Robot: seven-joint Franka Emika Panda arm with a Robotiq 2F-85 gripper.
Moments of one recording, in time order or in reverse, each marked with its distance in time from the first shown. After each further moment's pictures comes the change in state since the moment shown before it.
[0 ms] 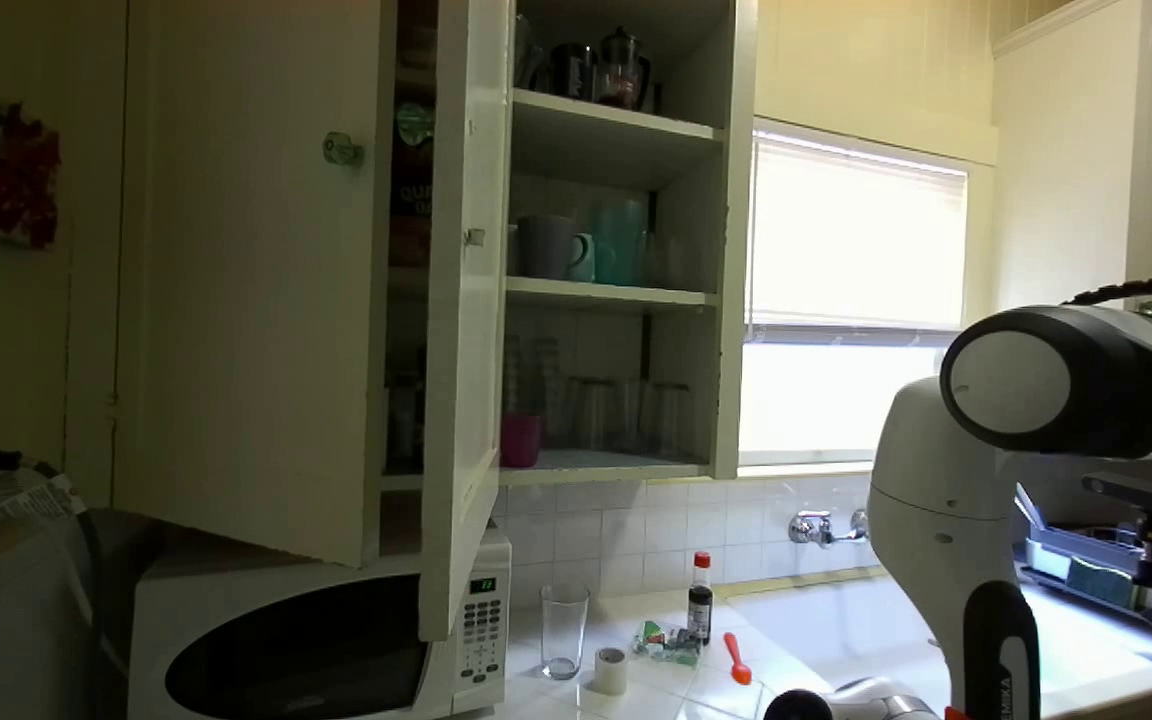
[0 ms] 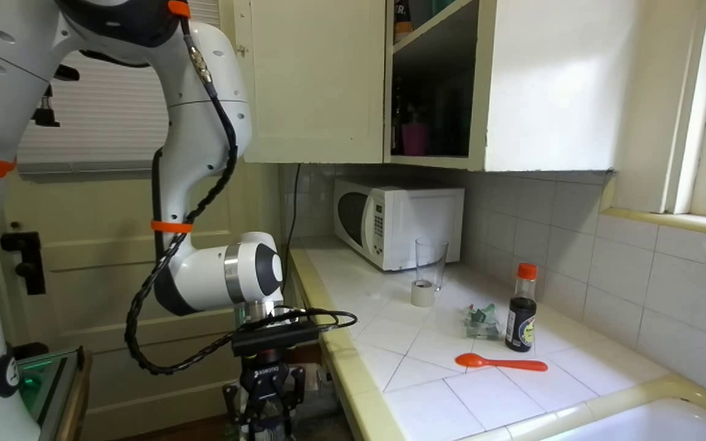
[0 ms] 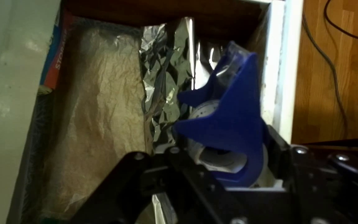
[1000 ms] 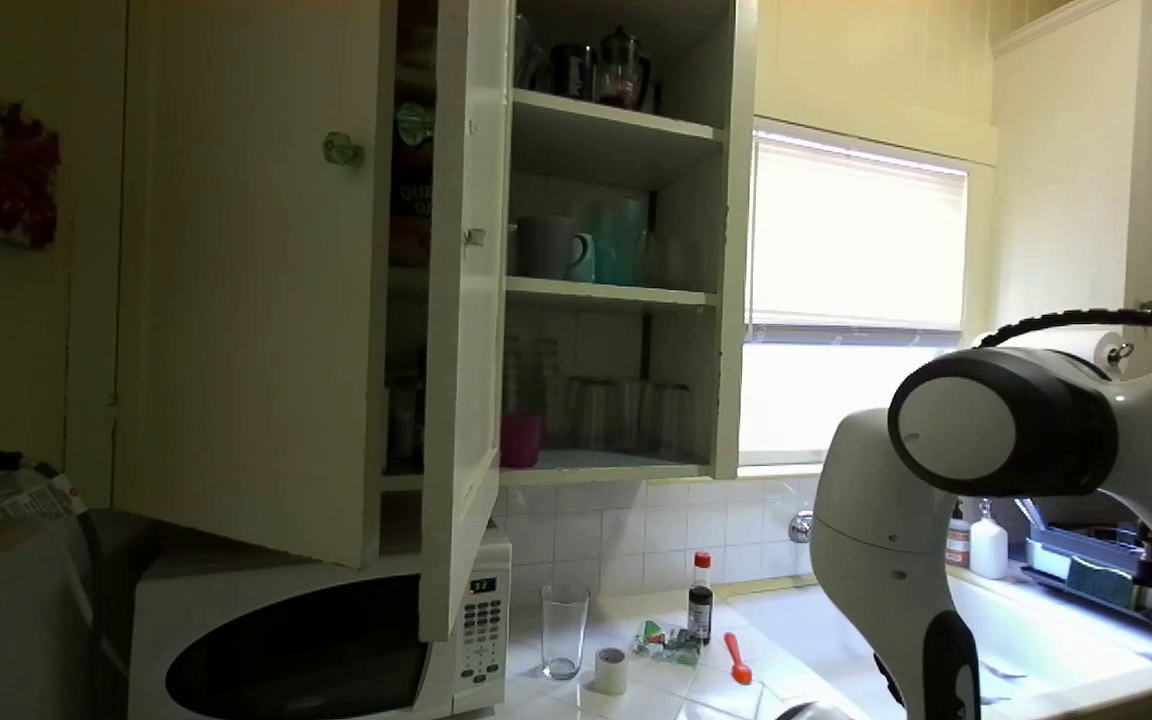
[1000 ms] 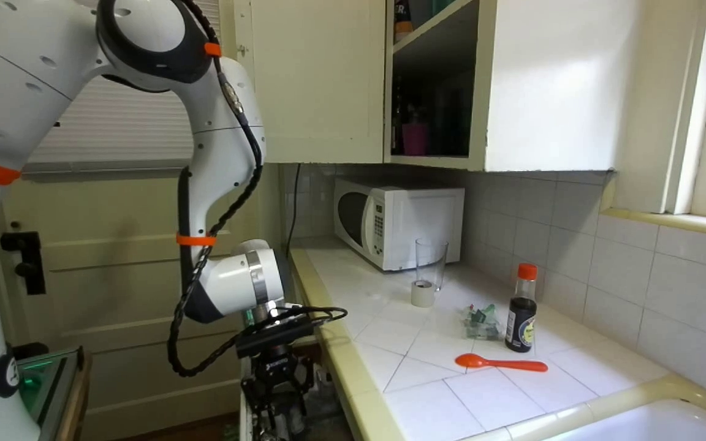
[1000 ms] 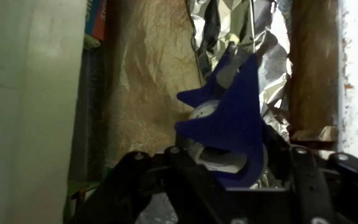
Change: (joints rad) arm 0.110 0.136 0.014 0.143 -0.176 0.035 0.443
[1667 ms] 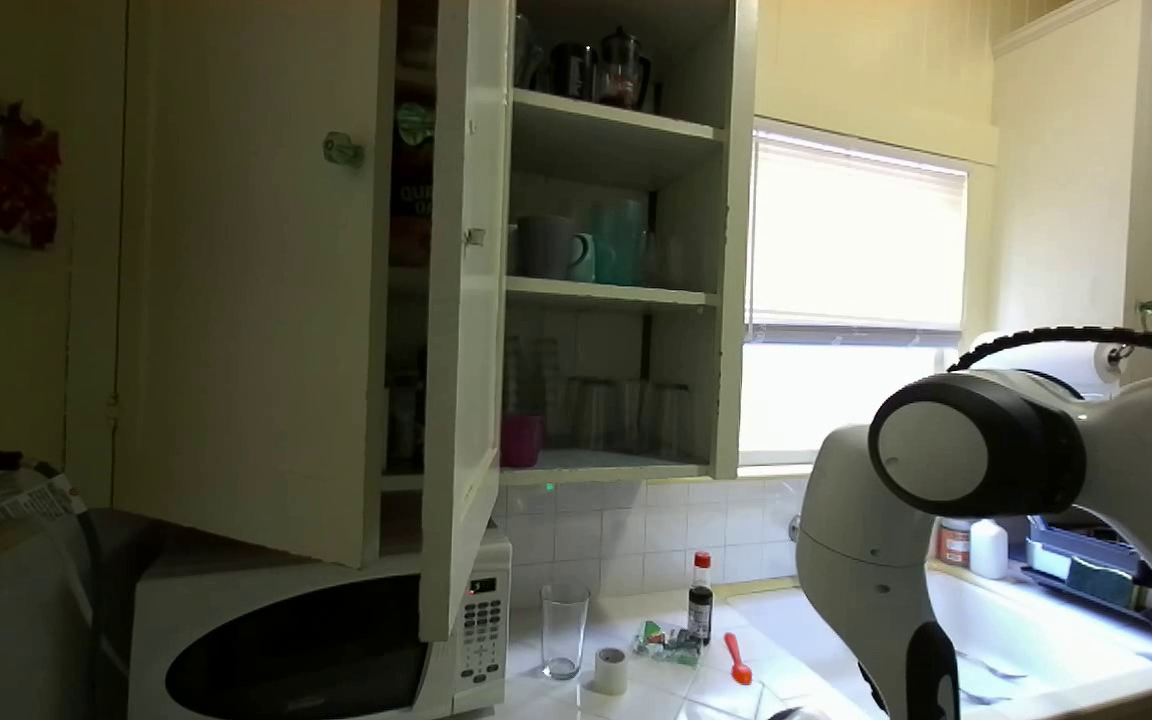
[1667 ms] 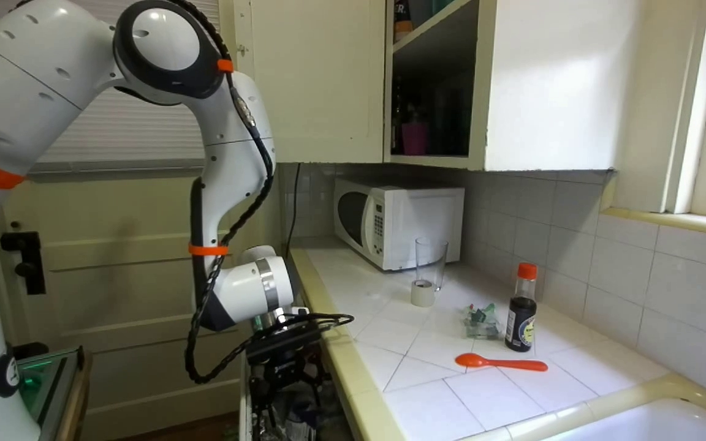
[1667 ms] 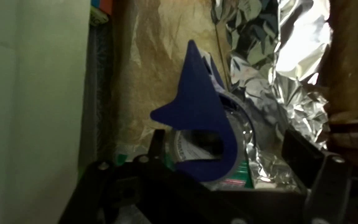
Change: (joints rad) arm -0.001 0.069 -0.002 0.076 -0.039 0.043 0.036
